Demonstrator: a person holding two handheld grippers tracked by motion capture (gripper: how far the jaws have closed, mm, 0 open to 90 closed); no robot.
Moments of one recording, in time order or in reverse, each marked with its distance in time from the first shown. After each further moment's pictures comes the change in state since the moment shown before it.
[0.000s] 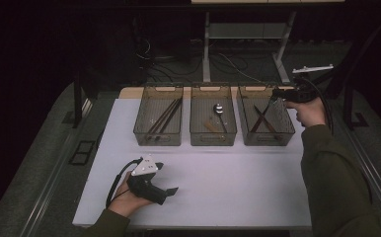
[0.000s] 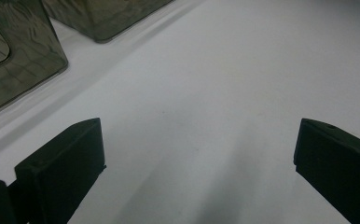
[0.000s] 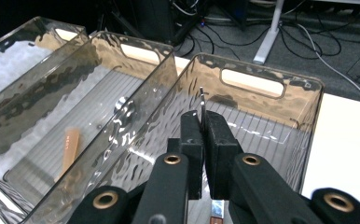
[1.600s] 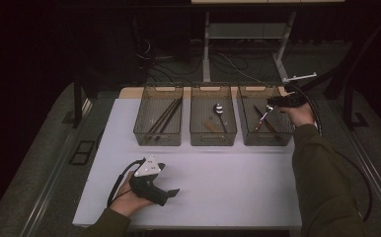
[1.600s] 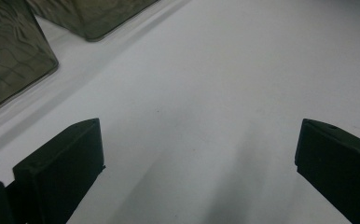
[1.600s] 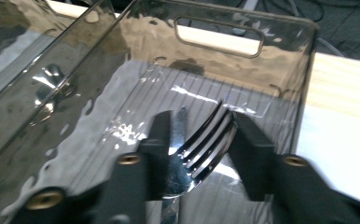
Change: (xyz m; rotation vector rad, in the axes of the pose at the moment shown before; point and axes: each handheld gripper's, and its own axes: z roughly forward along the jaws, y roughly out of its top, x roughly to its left) left arm -0.001 0.000 0.005 0.027 -0.014 0.041; right arm -0.036 -0.023 0.061 0.096 -0.101 0.027
